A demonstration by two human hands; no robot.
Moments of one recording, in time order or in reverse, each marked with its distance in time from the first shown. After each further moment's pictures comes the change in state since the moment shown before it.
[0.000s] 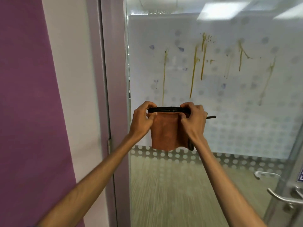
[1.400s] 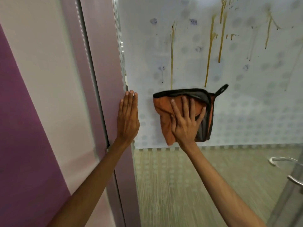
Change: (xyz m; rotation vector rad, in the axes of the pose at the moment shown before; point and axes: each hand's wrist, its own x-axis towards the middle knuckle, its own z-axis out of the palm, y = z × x) left_hand 0.024 -0.156 -0.006 0.643 0.185 0.412; right_hand -0.023 0.060 0.135 -0.602 0.327 -0.338
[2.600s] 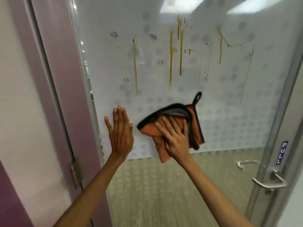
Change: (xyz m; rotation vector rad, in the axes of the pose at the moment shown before) left_hand -0.006 0.082 0.041 0.041 -0.032 -0.077; right_hand -0.014 0.097 -0.027 0.123 -0.115 -0.269
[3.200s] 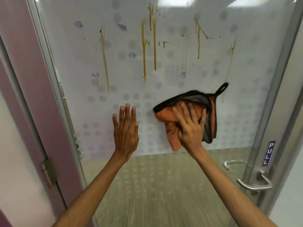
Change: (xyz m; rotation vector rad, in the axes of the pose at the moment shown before) left_hand -0.002 0.096 0.032 -0.037 0.023 0.056; right_hand -0.002 0.113 -0.039 -0.131 0.132 0.082
